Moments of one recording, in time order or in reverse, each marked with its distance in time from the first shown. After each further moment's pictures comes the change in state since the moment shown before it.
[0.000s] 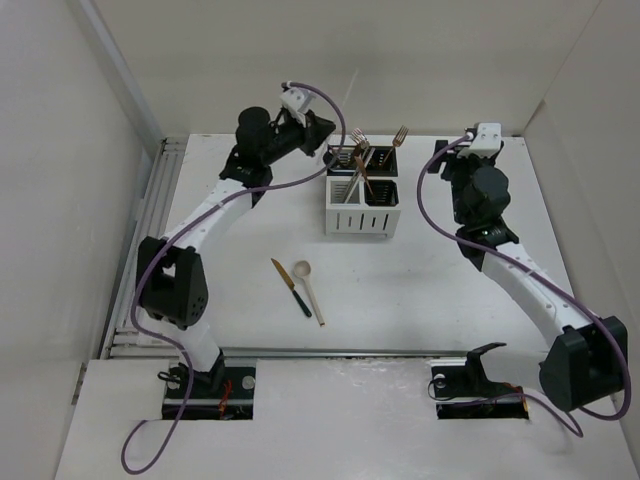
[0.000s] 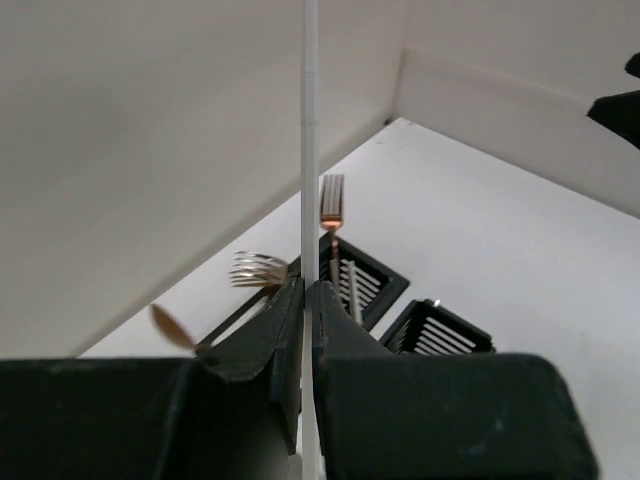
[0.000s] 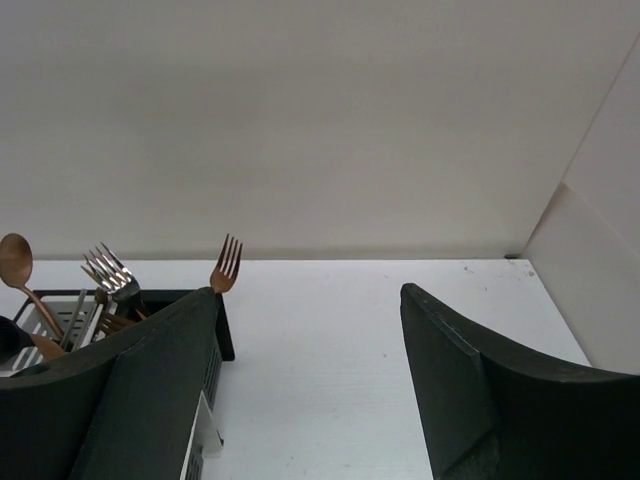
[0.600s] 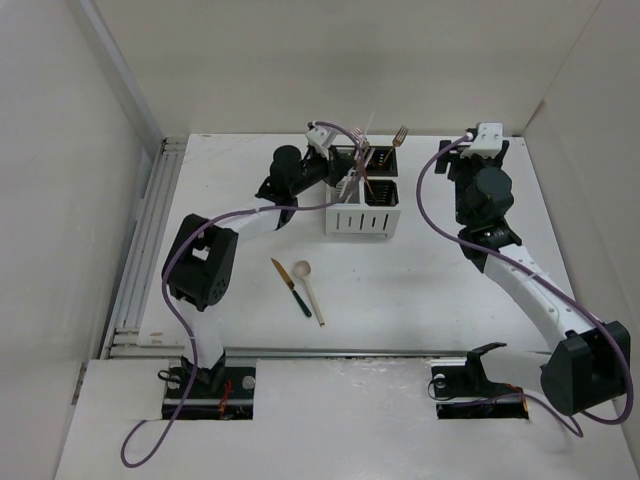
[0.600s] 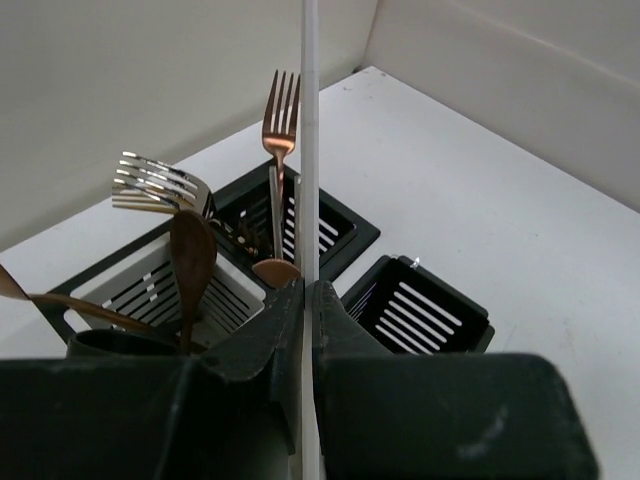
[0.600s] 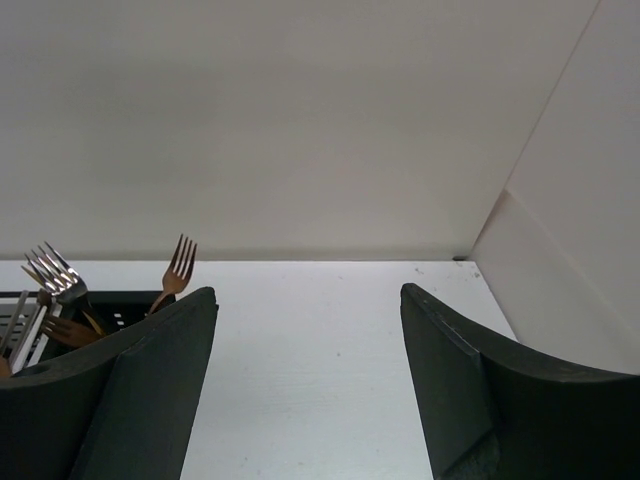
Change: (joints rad) left arm -0.105 0.196 -0.175 0.351 -0.069 -0.142; right arm 0.002 -0.022 0.000 -0.009 0.064 -0.097
